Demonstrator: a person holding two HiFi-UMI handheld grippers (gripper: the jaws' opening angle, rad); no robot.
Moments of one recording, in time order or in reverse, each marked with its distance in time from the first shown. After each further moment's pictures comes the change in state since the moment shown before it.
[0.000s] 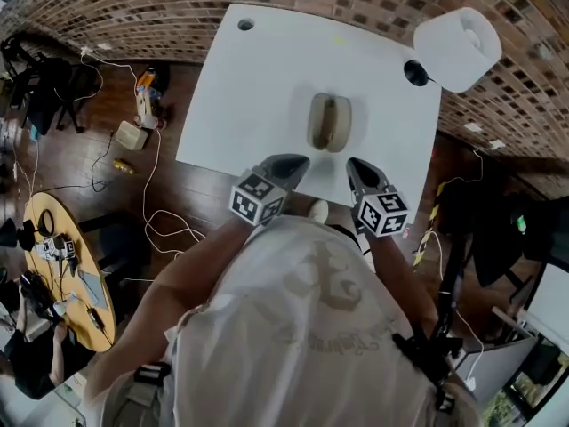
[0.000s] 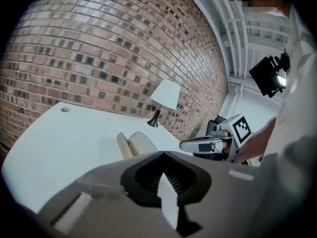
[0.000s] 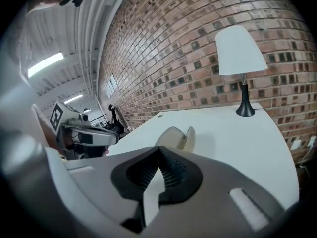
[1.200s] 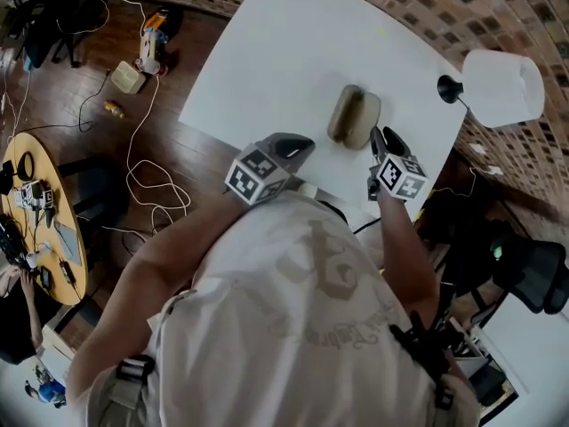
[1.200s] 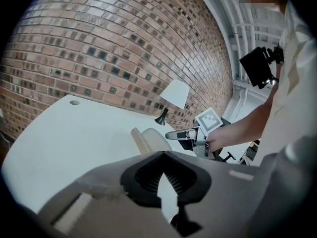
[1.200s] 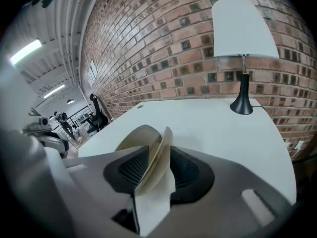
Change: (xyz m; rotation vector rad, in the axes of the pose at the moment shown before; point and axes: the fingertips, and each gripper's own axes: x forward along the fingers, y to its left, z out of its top) left arm -0.011 0.046 -0.013 -0.075 0.019 0.018; right arm 0.082 -0.085 0.015 0.041 0.156 -0.159
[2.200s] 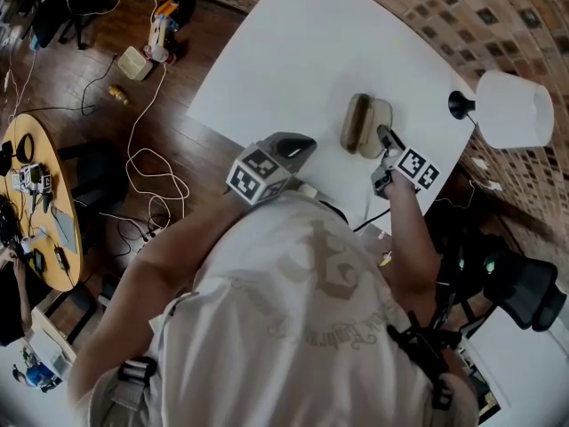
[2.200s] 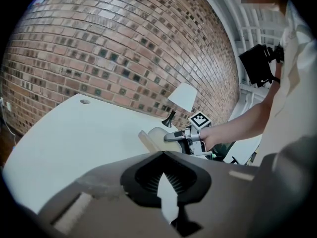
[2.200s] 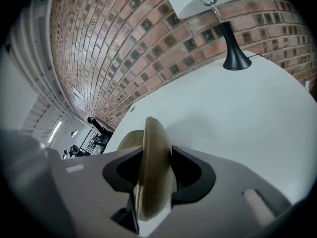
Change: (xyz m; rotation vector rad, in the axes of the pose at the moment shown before) left arm -0.013 0.025 0.002 -0.054 -0.031 0.055; right arm 0.048 -0.013 -0.006 0.386 0.105 0.117
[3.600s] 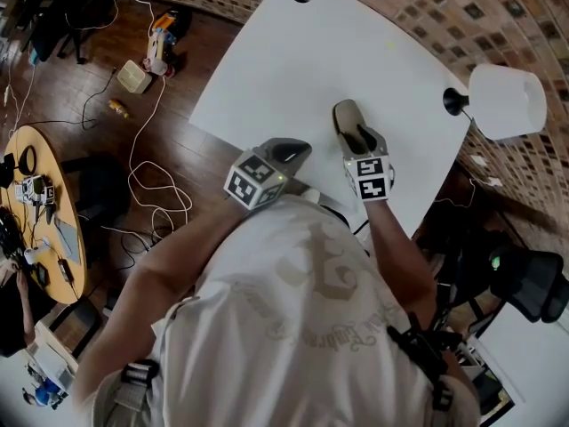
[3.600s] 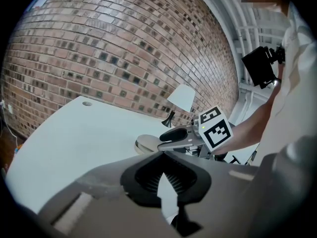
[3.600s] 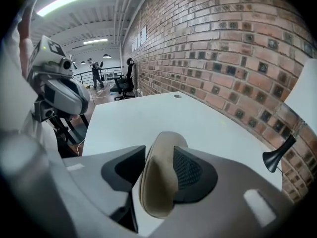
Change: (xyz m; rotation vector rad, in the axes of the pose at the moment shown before) left arm -0.016 -0.004 -0.004 0.014 -0.015 0.004; right arm 0.010 0.108 -0.056 -0.966 0.099 -0.087
